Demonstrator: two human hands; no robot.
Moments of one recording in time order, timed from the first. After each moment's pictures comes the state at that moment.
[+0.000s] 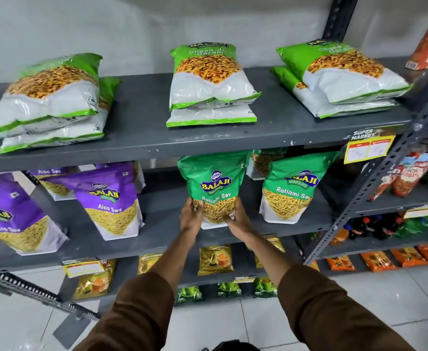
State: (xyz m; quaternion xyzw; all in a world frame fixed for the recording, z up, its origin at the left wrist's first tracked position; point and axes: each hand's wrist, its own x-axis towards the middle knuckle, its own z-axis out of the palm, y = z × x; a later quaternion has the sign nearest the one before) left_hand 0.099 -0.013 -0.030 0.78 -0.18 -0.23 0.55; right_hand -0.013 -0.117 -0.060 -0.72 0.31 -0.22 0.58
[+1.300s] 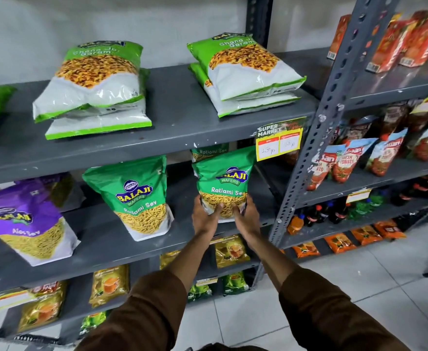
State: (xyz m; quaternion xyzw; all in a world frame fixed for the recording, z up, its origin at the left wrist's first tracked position) left_hand -0.054 -0.159 -0.043 0.75 -0.22 -0.23 0.57; right_hand -0.157 -0.229 -0.049 -0.67 0.46 -0.32 0.48
